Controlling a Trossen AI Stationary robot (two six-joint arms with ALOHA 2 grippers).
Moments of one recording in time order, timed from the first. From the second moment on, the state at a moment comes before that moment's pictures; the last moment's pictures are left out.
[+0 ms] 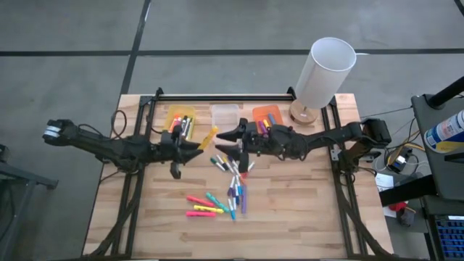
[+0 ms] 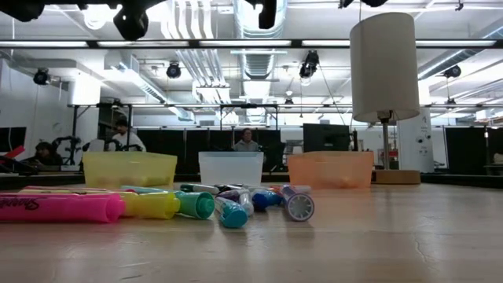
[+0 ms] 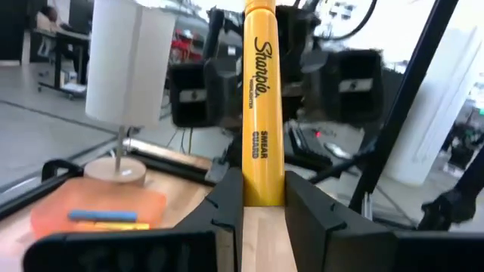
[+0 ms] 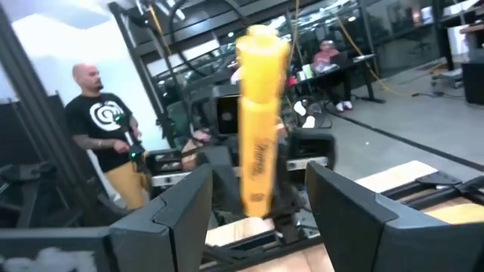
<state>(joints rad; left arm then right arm) -0.22 0.80 0.48 0.48 -0.31 -0.24 0.06 1.64 1.13 0.67 0.11 0.36</state>
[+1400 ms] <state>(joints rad) -0.15 0.91 0.48 0.72 -0.30 -0.29 0.00 1.73 1.37 0.53 0.09 0.33</state>
